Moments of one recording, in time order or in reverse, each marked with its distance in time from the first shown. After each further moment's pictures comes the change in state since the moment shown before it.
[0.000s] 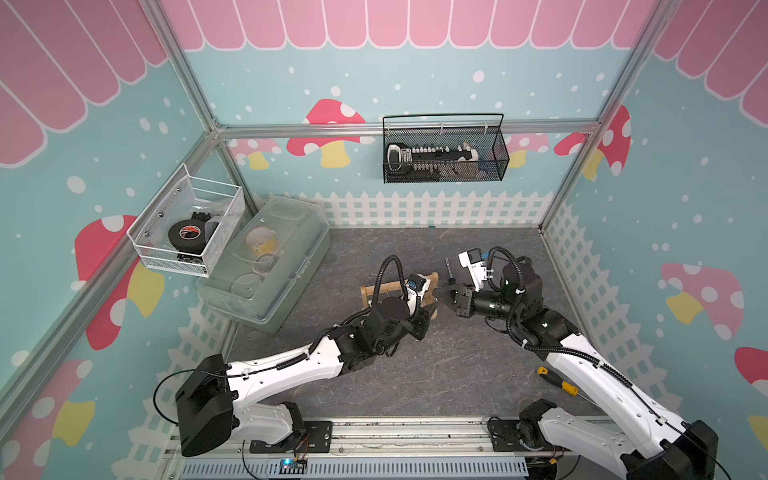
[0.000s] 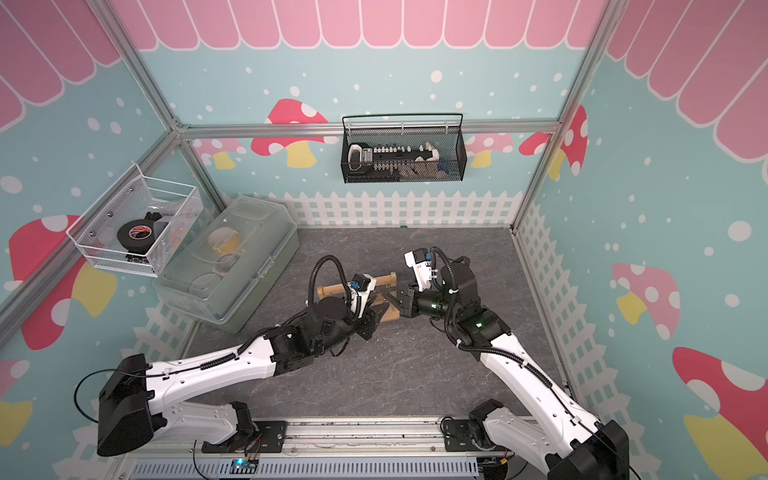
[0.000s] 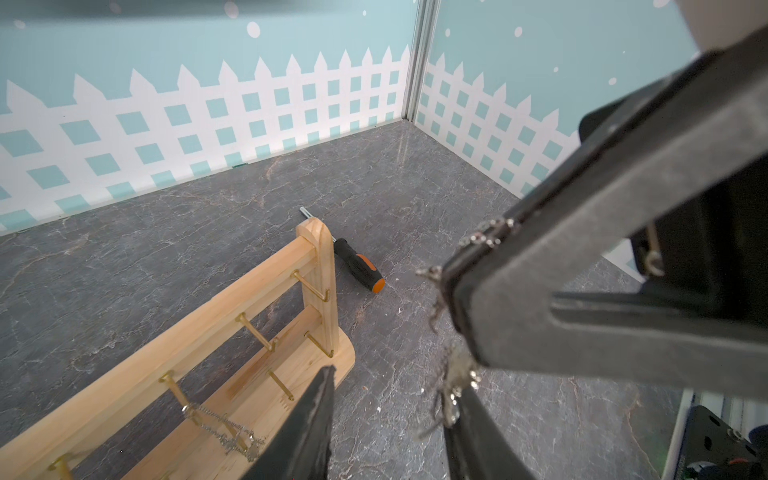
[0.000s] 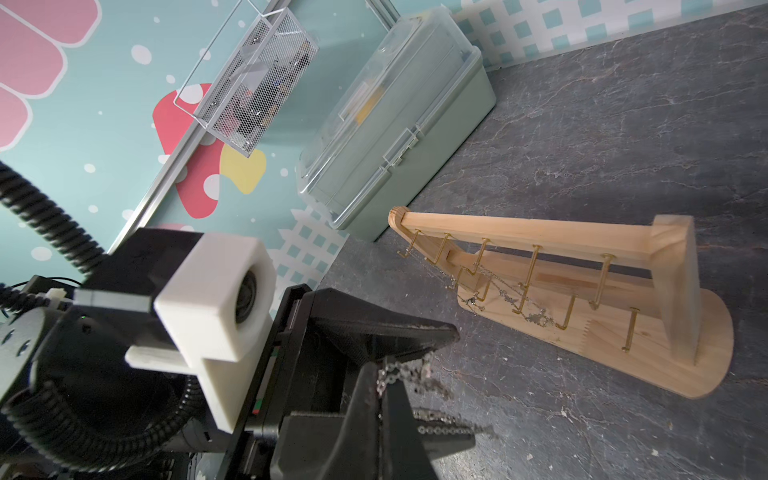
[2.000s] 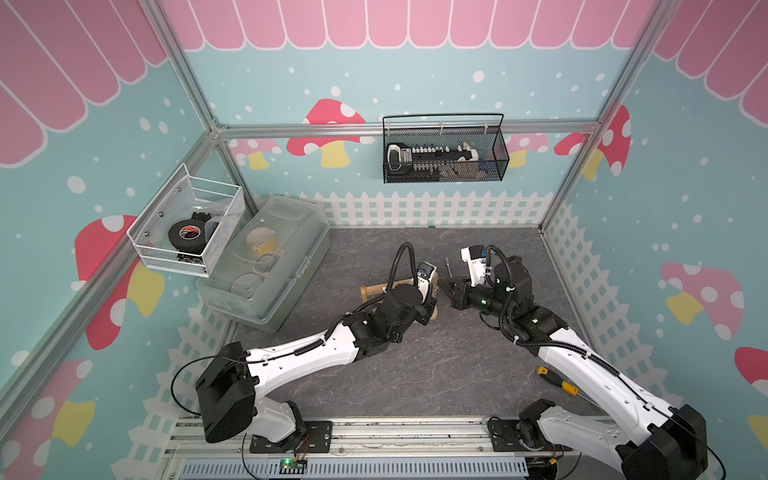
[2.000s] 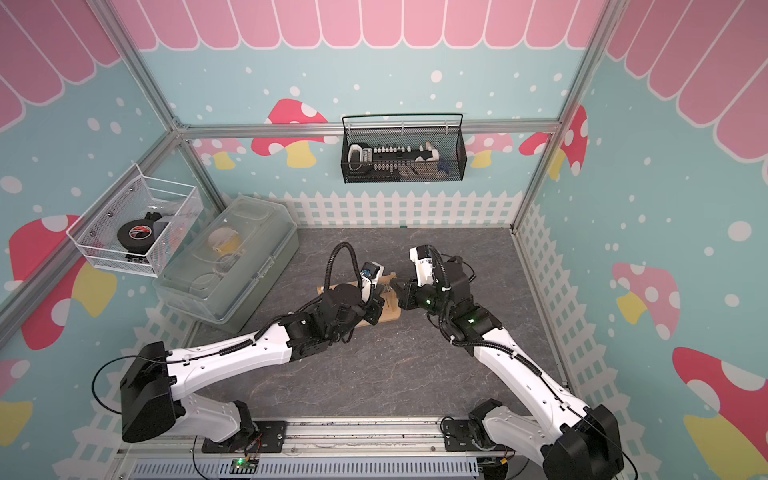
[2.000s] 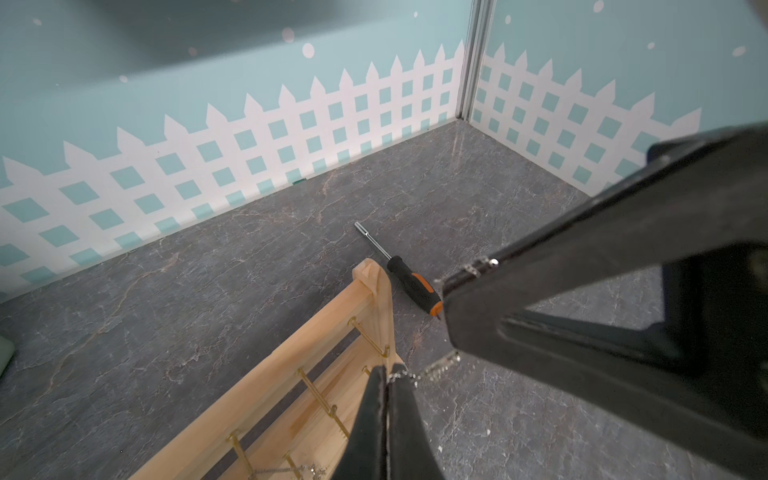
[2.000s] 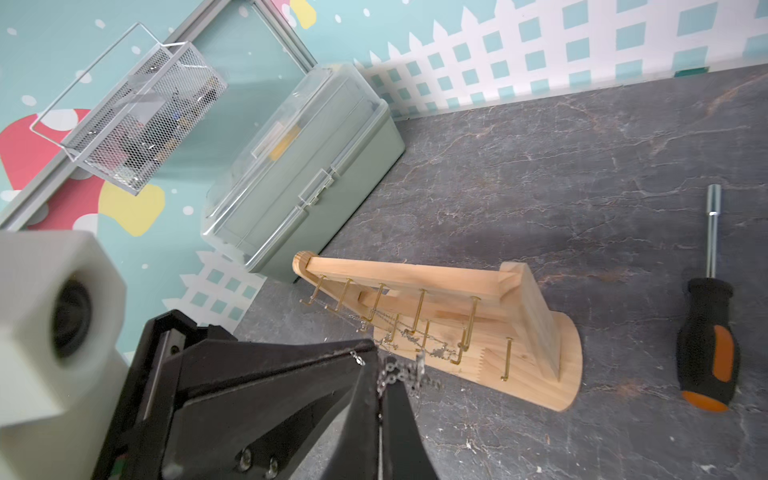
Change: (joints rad) left arm 0.038 0.138 0.153 -0.072 -0.122 0.093; right arm 0.006 0.066 -0.019 0.050 0.284 -0.104
